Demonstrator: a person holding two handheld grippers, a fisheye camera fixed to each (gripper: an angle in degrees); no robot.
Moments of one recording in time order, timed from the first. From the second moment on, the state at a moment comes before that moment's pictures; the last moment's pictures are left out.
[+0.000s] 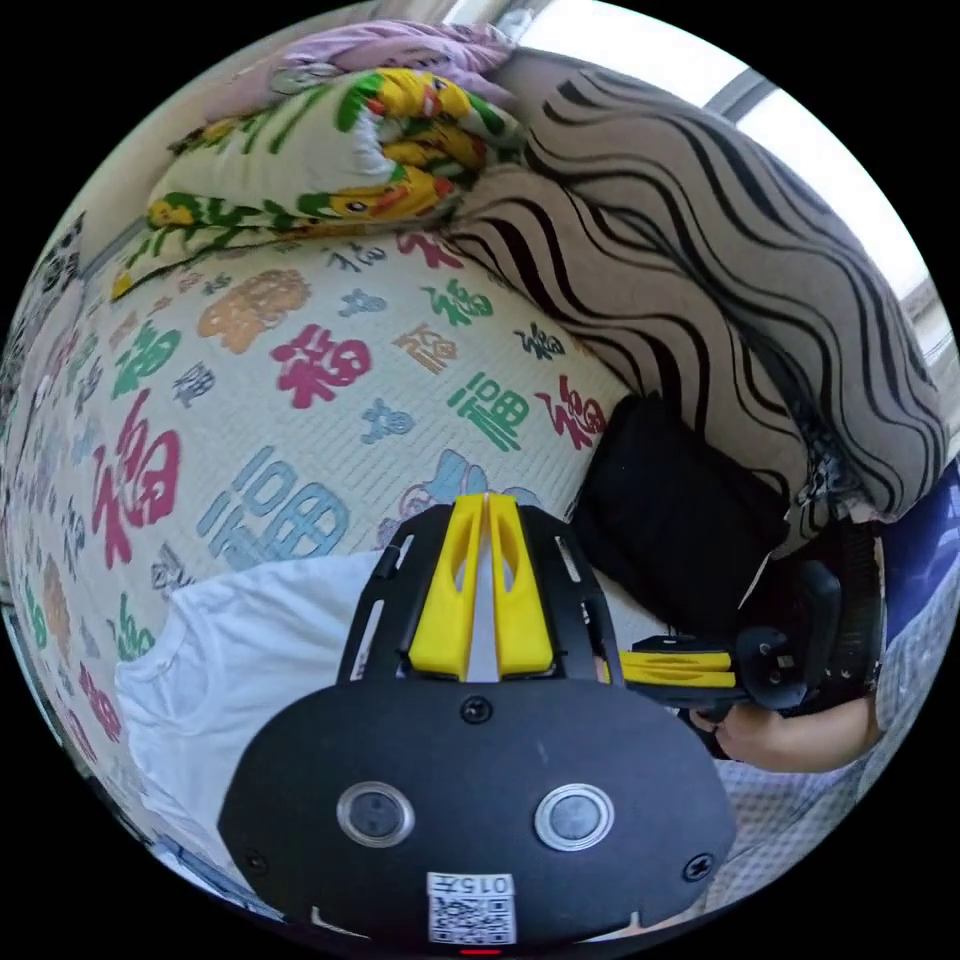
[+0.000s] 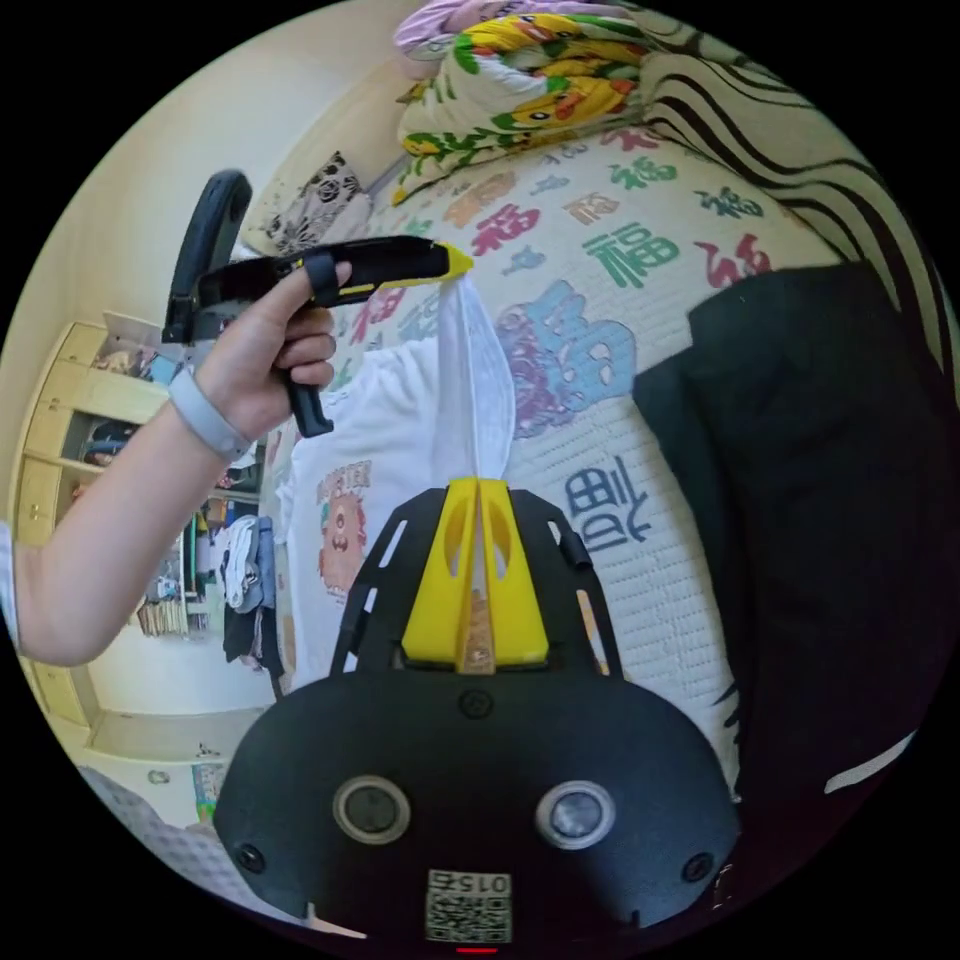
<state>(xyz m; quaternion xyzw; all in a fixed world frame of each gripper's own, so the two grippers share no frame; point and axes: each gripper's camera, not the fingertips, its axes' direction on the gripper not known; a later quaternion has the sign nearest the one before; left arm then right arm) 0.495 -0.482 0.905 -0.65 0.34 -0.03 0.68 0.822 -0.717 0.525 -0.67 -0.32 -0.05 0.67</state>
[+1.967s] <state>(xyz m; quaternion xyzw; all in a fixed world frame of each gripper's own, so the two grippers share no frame) 0.082 -0.443 0.943 -0.43 0.42 -0.10 0.79 0.535 -0.701 0.464 -0.65 -0.17 0.24 0.70</state>
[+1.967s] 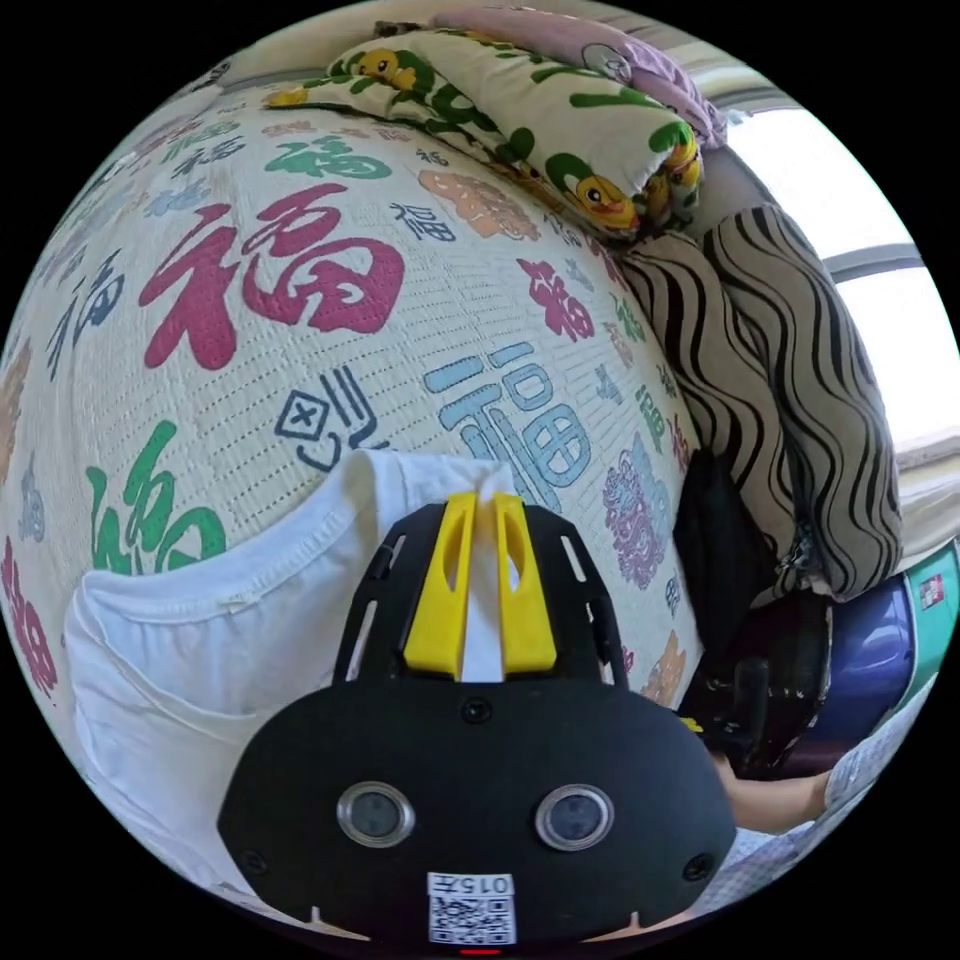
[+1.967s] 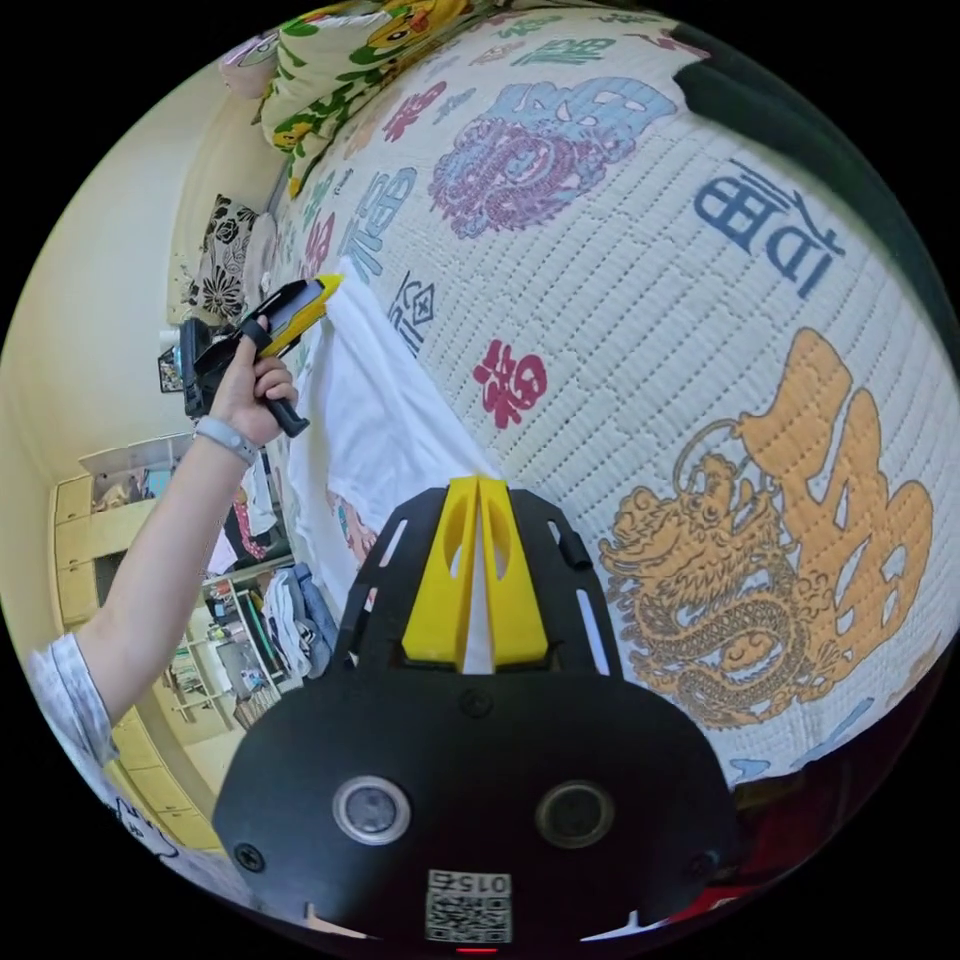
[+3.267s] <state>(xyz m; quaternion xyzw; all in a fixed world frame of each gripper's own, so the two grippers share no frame) -0.315 -0.214 0.595 -0.36 0.02 -0.54 0.76 -0.179 -0.799 0.430 -0.65 -0.42 -0.44 0.46</state>
